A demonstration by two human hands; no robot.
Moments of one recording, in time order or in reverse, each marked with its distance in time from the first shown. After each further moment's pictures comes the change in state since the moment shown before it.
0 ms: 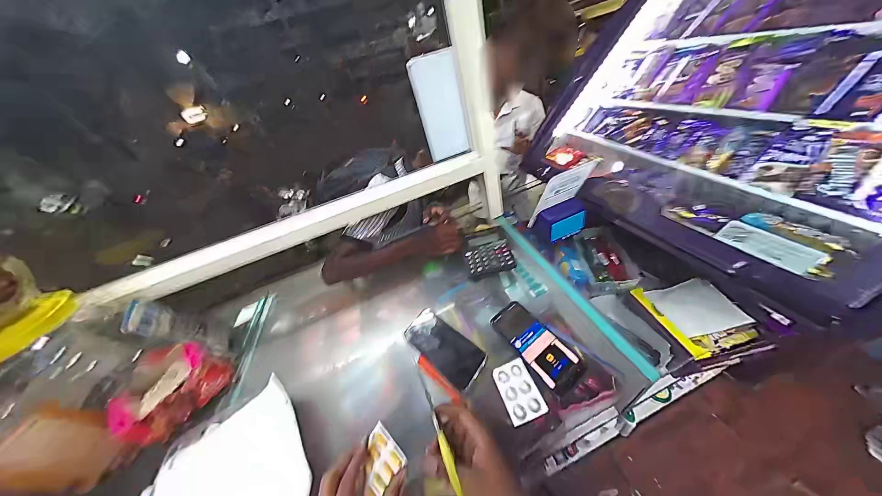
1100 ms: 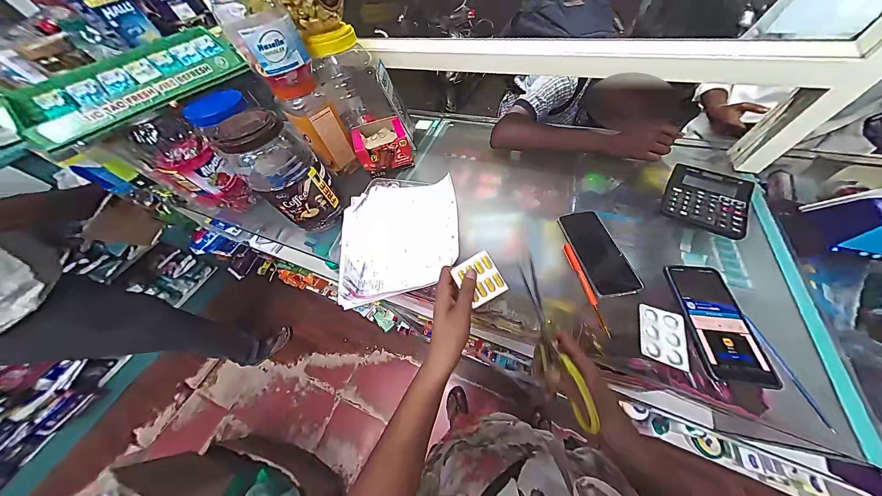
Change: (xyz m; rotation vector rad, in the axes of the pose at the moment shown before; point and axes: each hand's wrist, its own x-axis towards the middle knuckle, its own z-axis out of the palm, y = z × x) left_hand -0.011 0.024 -0.035 -0.795 0.231 -0.675; right_hand -0.040 -0.009 -0.008 -0.147 -0.484 0.271
